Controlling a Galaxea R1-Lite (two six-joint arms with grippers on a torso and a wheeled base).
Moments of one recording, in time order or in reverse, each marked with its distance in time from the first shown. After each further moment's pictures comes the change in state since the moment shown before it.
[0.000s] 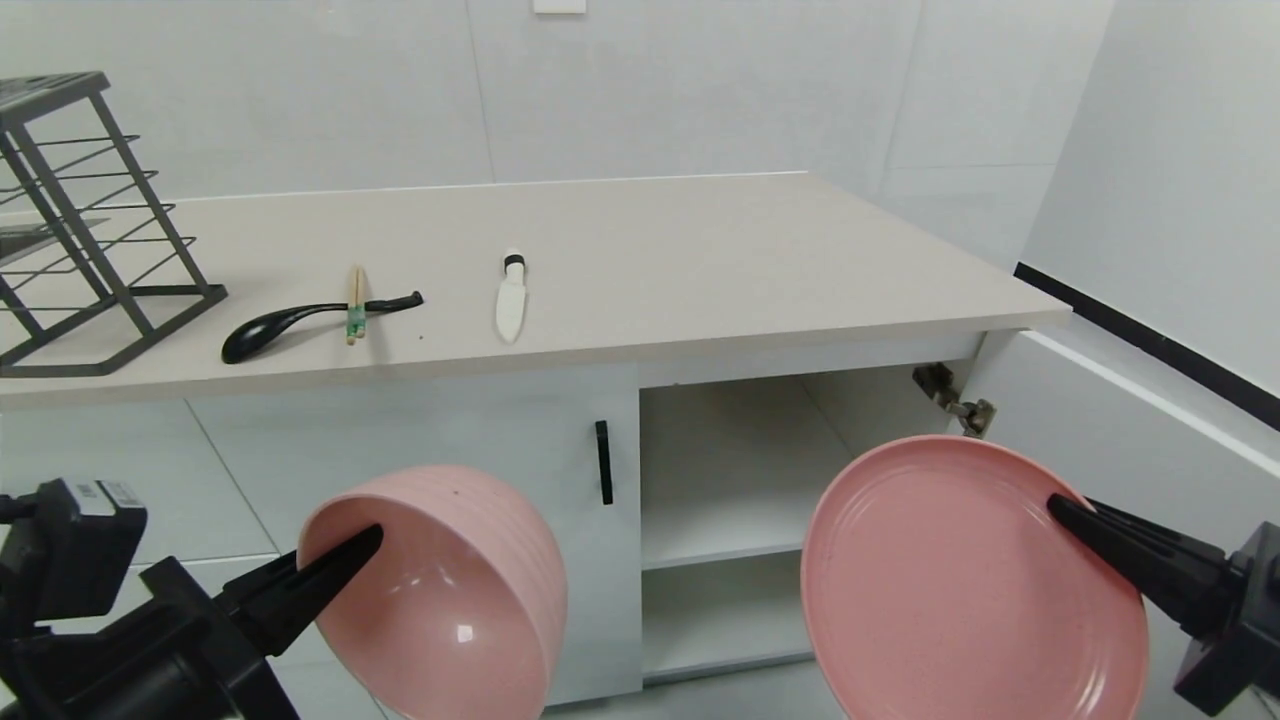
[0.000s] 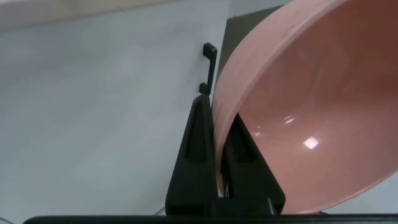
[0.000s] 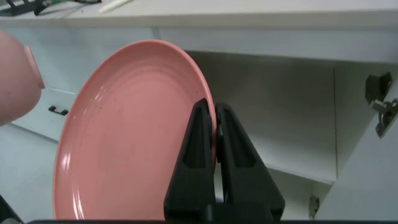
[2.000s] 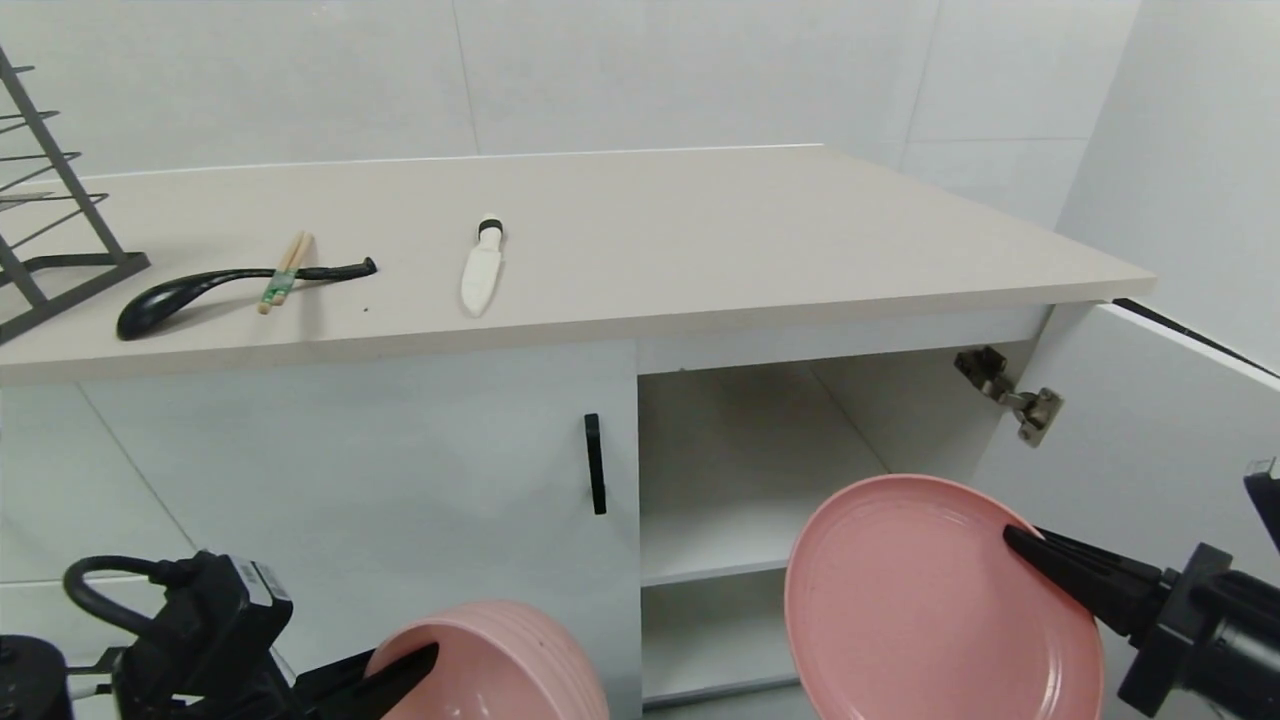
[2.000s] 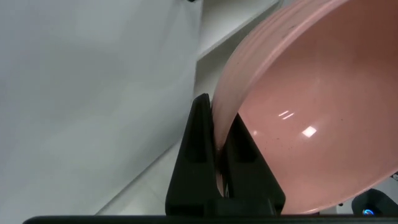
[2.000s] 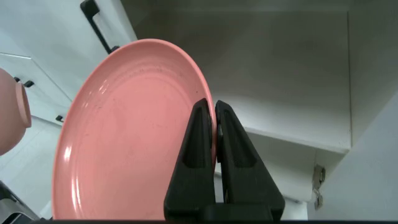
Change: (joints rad) left arm -0.138 0.057 0.000 0.228 0.000 0.006; right arm -0.028 0.124 0.021 0.005 -0.002 0.008
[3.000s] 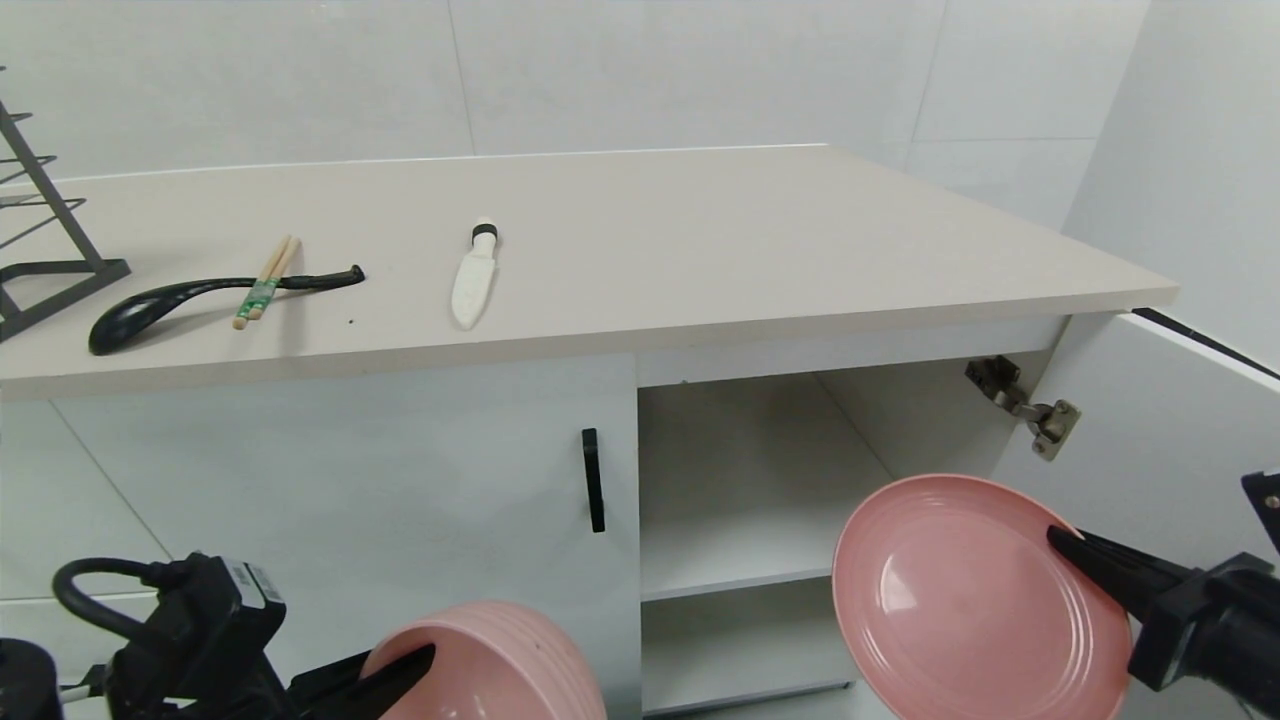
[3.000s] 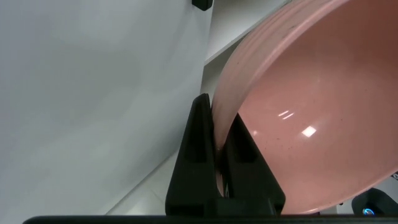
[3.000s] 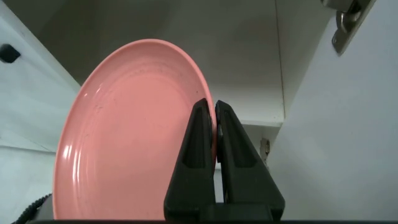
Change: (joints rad) left arm -0.010 -0.015 0.000 0.008 0.000 0.000; right arm -0.121 -0.011 -0.003 0.099 -0.093 -0.055
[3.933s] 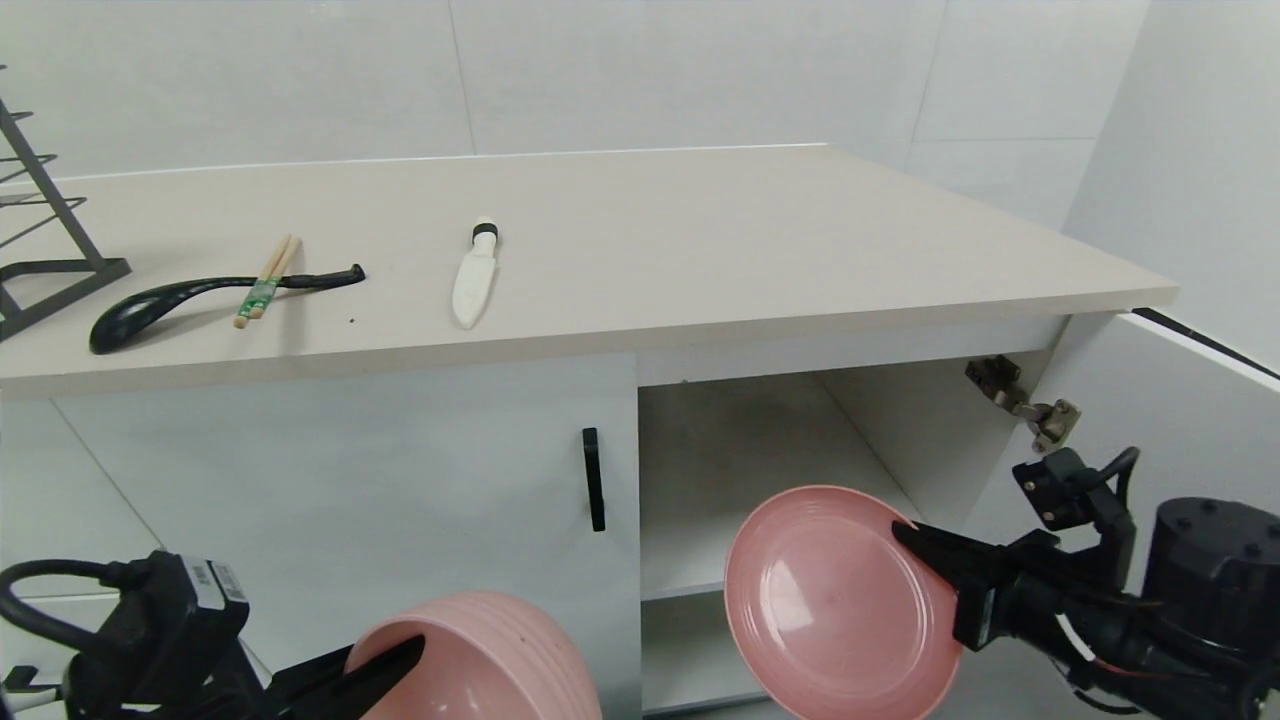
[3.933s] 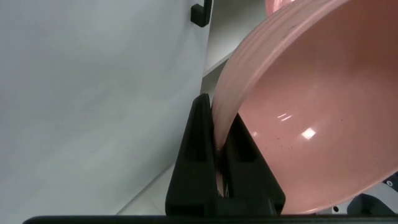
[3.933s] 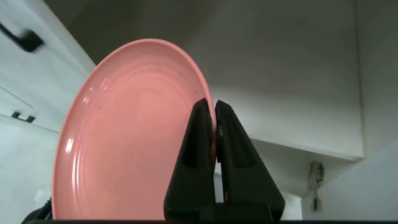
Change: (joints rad) left arm 0.001 -0.053 0.000 -0.002 -0.003 0.001; right arm 0.166 0.609 -0.009 -0.538 0.020 0.053
